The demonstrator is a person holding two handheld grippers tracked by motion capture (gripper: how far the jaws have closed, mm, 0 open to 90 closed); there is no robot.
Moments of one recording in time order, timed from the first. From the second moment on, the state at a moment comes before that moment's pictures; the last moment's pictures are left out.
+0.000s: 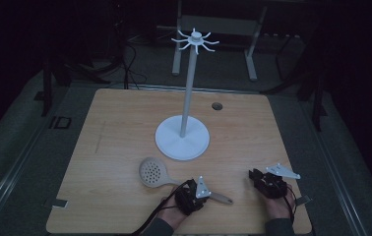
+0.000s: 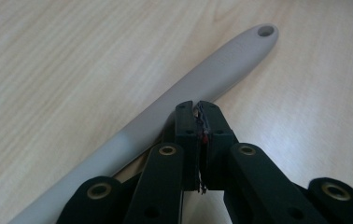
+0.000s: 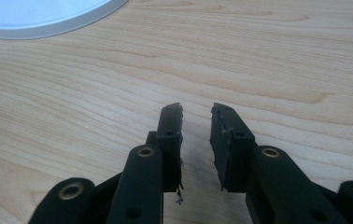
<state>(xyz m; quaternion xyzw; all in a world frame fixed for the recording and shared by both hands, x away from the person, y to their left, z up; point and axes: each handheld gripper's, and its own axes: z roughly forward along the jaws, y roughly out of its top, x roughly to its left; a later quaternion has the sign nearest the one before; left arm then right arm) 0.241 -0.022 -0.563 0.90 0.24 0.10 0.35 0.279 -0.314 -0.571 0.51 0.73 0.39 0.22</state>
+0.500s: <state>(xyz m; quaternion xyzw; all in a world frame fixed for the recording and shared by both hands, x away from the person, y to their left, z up) 0.290 -0.036 -0.558 0.87 0.34 0.13 0.33 0.281 -0.298 -0.571 0.50 0.74 0.40 0.20</state>
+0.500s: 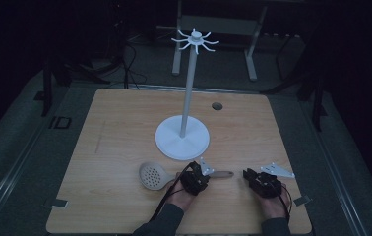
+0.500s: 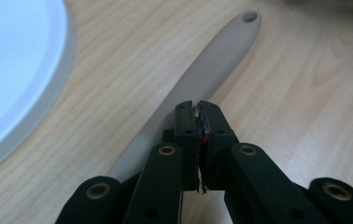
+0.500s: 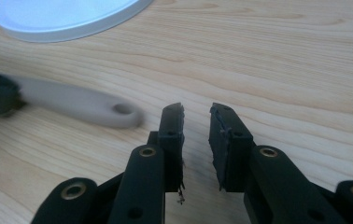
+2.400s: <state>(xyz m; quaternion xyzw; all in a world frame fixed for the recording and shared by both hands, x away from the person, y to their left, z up) 0.315 0.080 -0.473 0.80 0.38 0.20 0.41 0.302 -0.253 -0.554 0.49 0.73 0.45 0.17</state>
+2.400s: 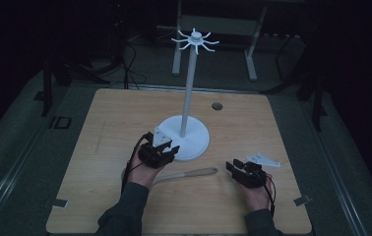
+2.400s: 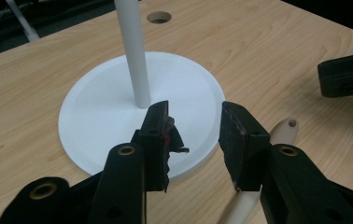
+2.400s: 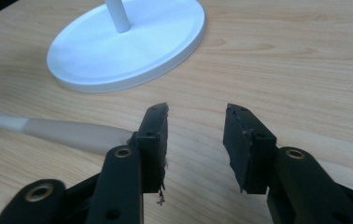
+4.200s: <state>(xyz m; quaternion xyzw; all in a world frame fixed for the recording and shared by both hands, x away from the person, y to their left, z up) 0.341 0.050 -0.493 0.91 0.28 0.11 0.29 0.299 -0.287 -0.543 0.52 0.73 0.39 0.21</state>
